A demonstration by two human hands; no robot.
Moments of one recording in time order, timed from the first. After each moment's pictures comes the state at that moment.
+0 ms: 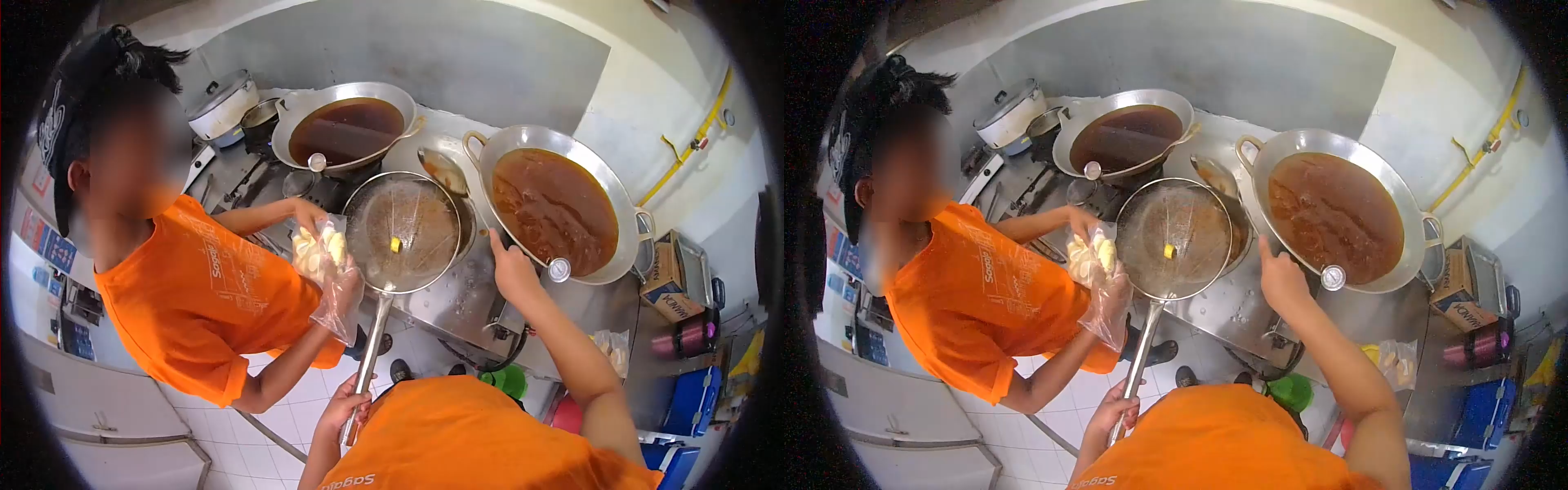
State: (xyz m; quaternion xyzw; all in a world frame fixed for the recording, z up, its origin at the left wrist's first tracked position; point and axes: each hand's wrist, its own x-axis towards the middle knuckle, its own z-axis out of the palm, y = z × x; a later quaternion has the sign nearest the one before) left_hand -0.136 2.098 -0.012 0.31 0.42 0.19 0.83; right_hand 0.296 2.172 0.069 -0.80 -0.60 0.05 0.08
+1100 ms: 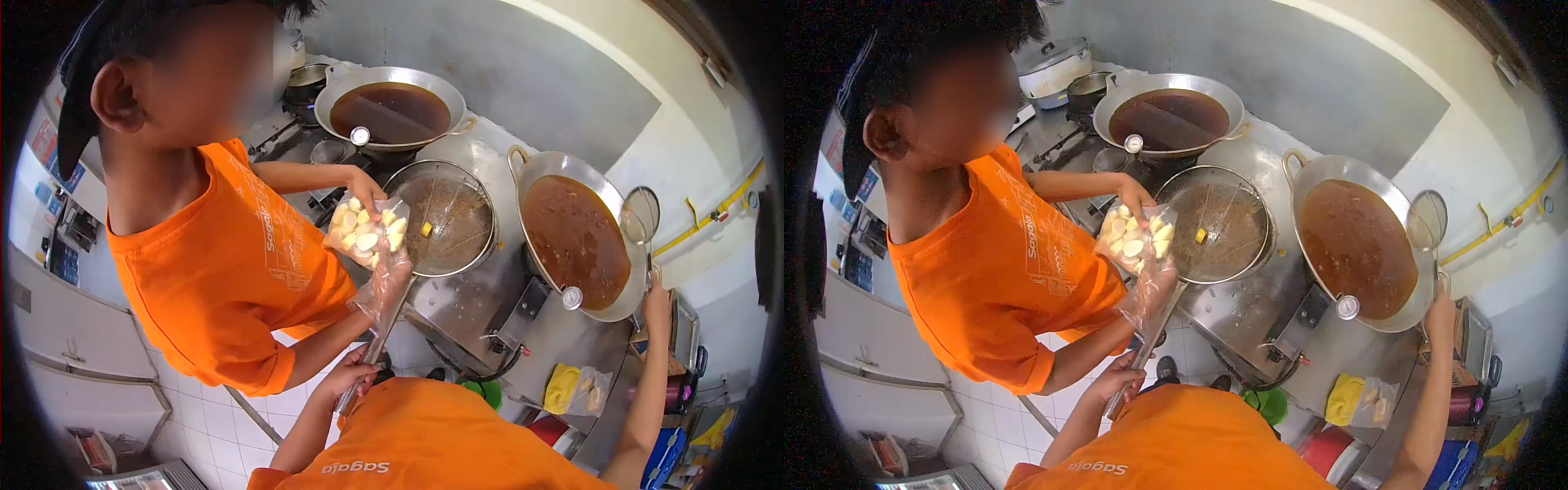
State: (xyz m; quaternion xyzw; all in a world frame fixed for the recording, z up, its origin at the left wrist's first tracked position) left_hand -0.144 2.137 0.001 0.31 0.39 0.19 0.85; right_hand 0.499 2.068 0.190 -0.91 -0.40 -0.07 0.02
